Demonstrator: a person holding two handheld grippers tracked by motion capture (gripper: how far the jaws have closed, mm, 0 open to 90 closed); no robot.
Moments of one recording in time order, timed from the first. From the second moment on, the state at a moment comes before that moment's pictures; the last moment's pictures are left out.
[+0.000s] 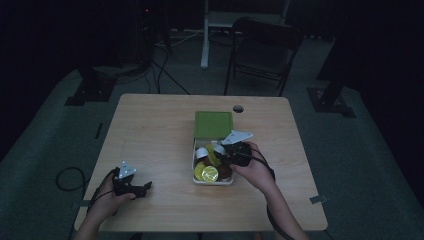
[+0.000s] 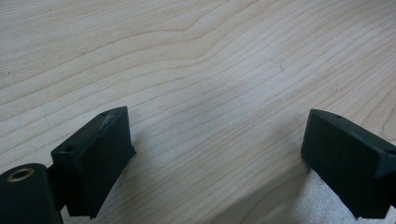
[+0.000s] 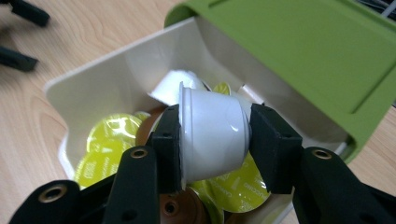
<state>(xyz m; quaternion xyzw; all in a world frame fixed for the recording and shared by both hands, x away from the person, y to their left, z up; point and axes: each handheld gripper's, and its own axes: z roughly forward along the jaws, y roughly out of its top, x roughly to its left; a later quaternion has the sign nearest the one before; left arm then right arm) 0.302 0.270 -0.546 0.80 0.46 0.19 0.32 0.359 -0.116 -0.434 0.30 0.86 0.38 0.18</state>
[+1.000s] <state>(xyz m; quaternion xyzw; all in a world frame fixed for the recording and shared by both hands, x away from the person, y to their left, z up) 0.302 0.270 -0.546 0.80 0.46 0.19 0.32 0.342 -0.176 -0.406 0.34 0.81 0.42 0.21</state>
